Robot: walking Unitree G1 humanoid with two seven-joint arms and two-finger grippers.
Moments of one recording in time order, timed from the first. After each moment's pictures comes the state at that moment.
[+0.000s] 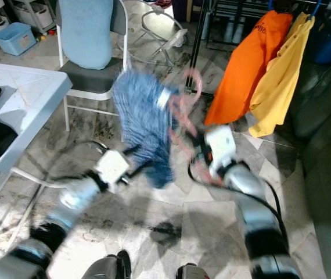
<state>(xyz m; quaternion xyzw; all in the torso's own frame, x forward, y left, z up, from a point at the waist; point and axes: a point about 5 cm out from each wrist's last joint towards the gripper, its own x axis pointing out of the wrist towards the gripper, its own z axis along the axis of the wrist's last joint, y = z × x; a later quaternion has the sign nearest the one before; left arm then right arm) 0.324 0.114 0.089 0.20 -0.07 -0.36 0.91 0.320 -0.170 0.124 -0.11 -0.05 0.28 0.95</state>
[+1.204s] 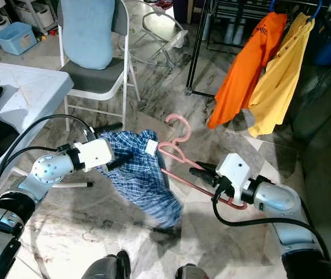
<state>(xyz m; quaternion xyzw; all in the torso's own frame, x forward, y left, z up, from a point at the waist) 0.344 0.149 0.132 0.40 -0.10 -0.43 0.80 0.284 -0.204 0.120 -0.19 0.02 0.44 0.88</state>
